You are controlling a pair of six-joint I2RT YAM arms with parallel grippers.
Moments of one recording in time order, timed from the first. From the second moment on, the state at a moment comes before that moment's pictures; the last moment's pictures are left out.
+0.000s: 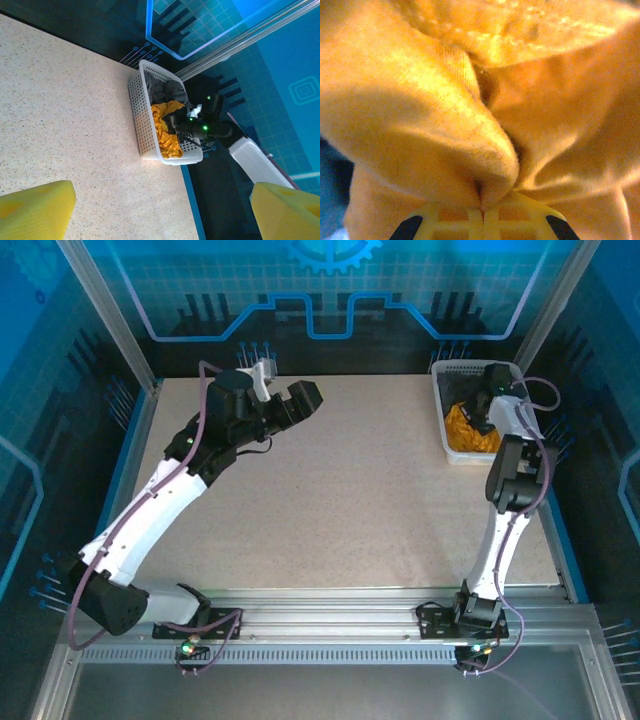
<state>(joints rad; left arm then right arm) -0.48 1.34 1.43 -0.40 0.21 -0.88 -0.21 2.16 1.79 -0.63 0.04 0.83</state>
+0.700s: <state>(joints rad) -0.48 1.35 1.41 -0.52 0.09 -0.85 0.09 1.50 1.72 -0.39 0.11 0.74</state>
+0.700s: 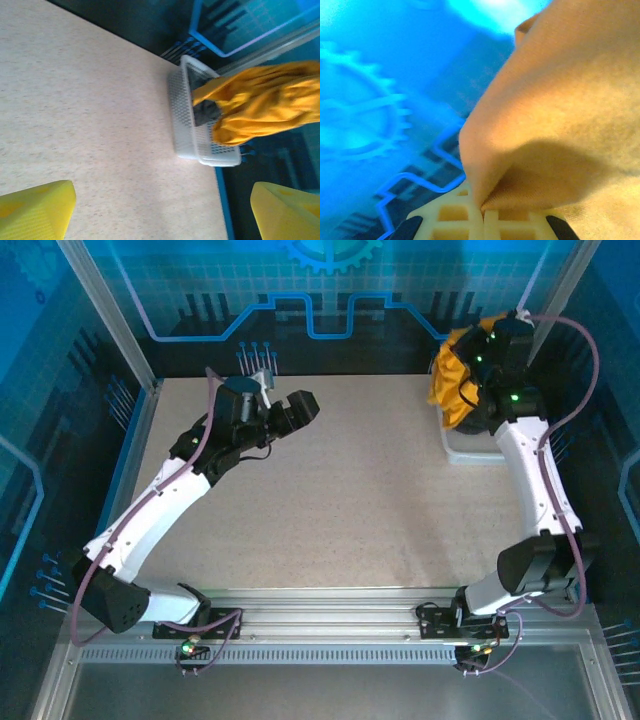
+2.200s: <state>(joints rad) -0.80 1.91 1.31 -0.96 -0.17 -0.80 0.43 1.25 1.12 -0.74 -0.01 0.69</state>
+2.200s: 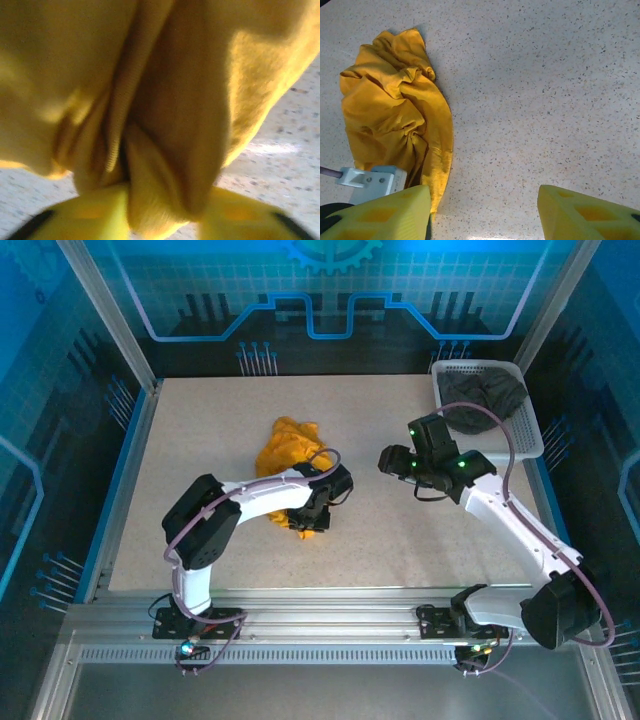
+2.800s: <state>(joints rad) -0.45 0.92 1.11 -1.01 -0.36 -0.91 0.54 1.72 1.31 -0.65 -0.19 0.72</state>
